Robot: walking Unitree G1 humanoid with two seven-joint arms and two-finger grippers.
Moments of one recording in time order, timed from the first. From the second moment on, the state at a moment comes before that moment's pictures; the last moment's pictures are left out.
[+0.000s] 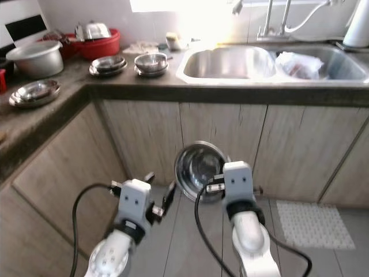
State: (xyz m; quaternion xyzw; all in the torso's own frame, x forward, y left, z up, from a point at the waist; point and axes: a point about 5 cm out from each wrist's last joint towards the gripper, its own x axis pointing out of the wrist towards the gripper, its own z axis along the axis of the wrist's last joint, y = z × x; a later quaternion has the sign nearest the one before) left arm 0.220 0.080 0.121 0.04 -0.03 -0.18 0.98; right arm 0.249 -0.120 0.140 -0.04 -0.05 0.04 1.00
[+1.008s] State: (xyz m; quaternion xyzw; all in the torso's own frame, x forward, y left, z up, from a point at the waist) left arm 0.223 0.084 0.117 0.02 -0.01 -0.17 0.99; right arm 0.258 -0.123 0.148 -0.04 -0.07 0.03 1.00
